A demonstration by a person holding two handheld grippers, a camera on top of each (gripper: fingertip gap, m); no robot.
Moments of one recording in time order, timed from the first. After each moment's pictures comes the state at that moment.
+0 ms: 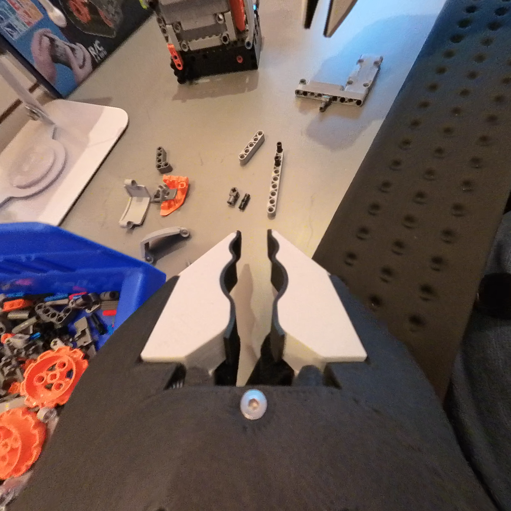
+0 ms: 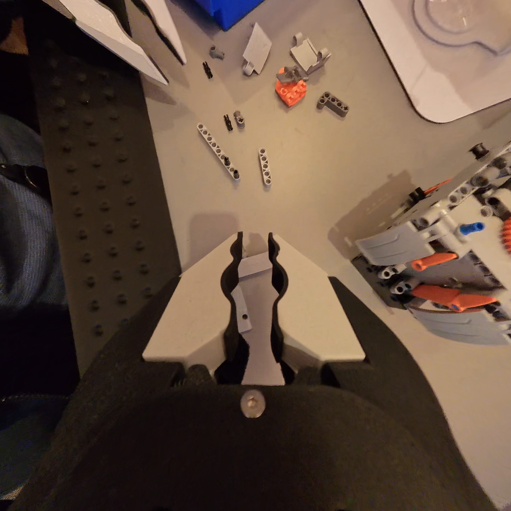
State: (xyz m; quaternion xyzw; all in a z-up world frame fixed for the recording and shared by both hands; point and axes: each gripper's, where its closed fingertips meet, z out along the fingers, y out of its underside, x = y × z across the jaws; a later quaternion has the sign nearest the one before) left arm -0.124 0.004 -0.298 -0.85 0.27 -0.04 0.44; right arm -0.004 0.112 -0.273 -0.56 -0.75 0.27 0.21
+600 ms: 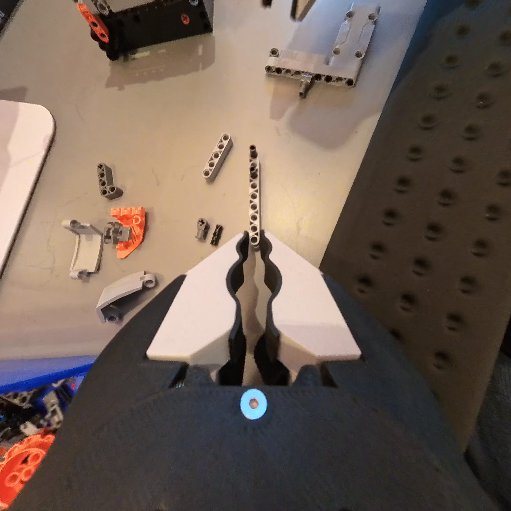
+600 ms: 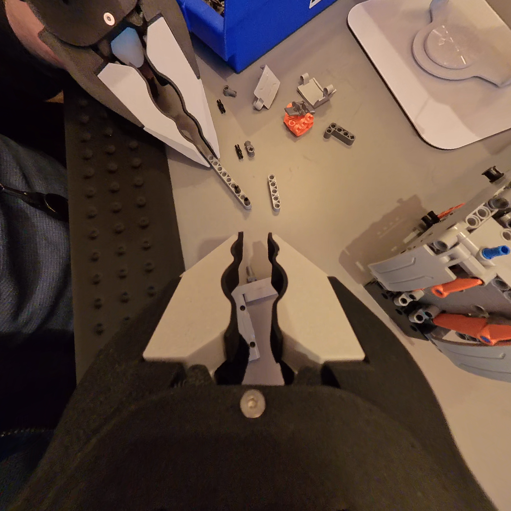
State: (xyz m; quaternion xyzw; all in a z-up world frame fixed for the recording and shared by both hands) left arm -0.090 0.034 -0.325 -0.88 0.32 -0.03 0.36; right arm -0.018 0.100 -0.272 -0.55 -0.74 0.32 0.22
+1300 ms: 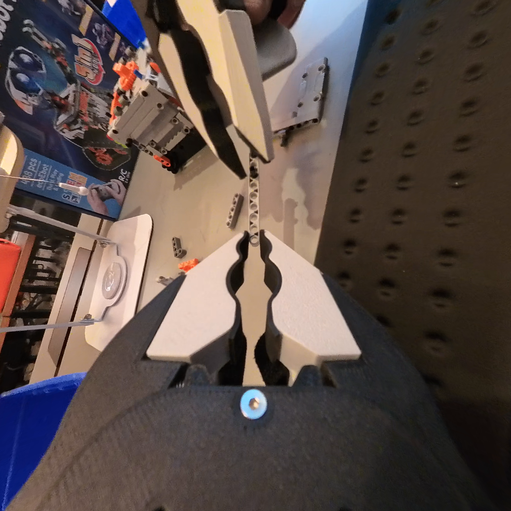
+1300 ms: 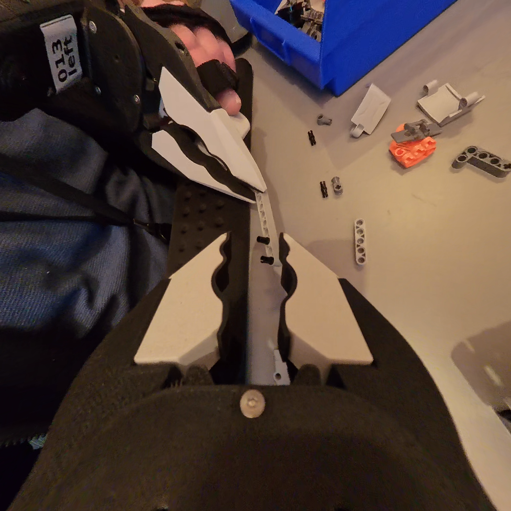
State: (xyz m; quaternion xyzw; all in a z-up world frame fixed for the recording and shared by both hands) left arm -0.072 0.026 -0.284 -0.76 0.44 0.11 0.46; right arm -0.044 0.039 -0.269 -0.51 -0.73 0.46 0.04
